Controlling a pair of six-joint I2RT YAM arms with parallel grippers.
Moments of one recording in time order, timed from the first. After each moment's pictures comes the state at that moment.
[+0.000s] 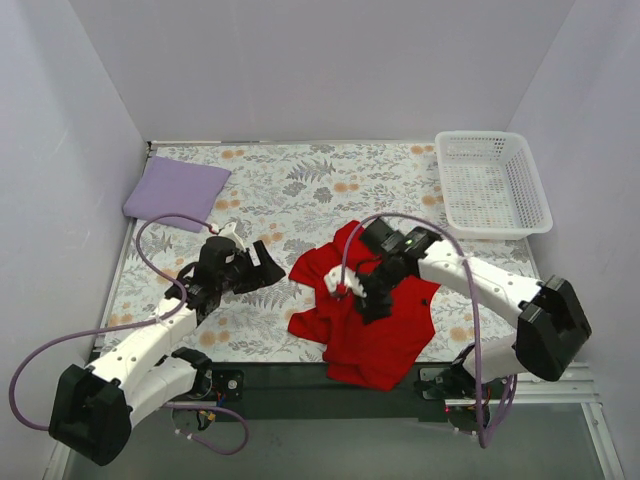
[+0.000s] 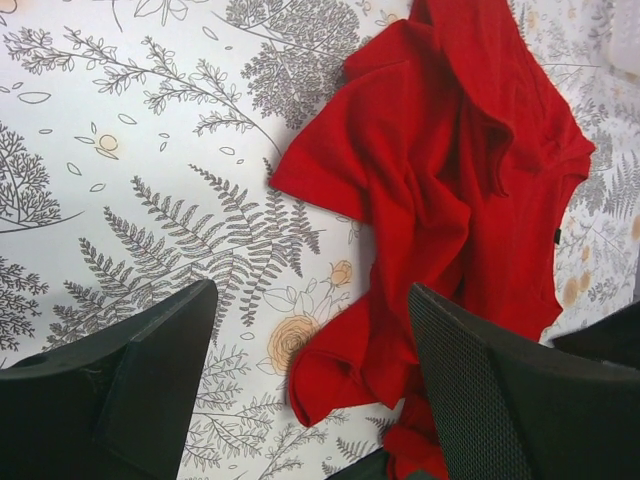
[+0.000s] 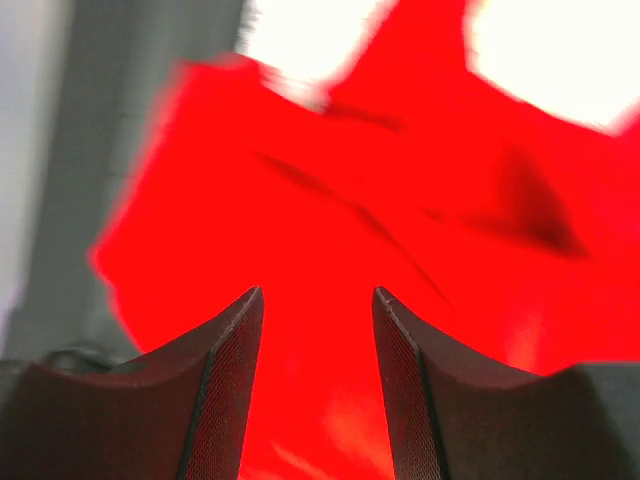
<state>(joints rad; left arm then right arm) -0.43 0.92 0.51 -0.23 0.16 -0.69 0.89 1.43 1.02 -0.96 -0.68 -1.00</state>
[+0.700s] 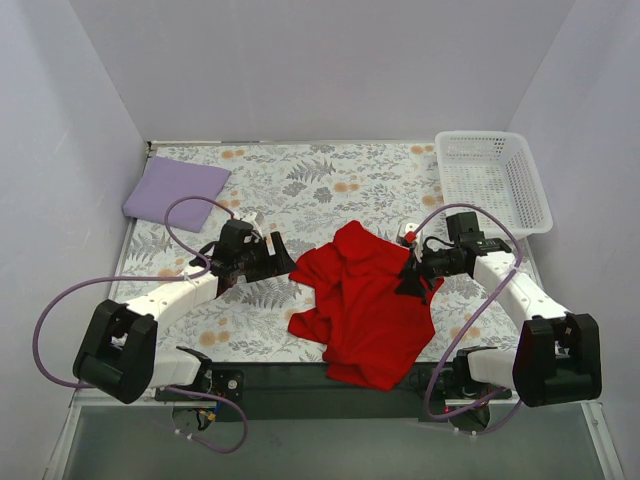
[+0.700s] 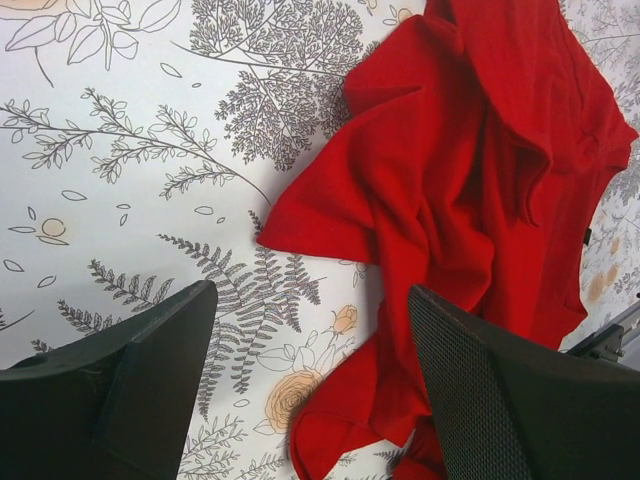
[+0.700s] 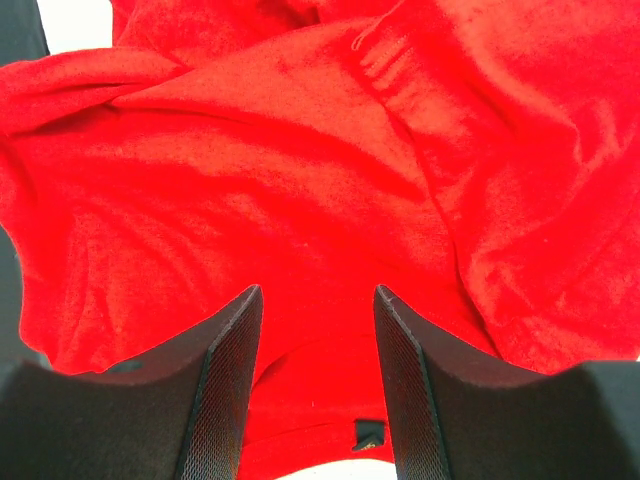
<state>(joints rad) -0.42 1.28 0.62 -0.10 0.24 -0.63 0.17 1.24 0.74 -0.69 -0.91 -0.84</state>
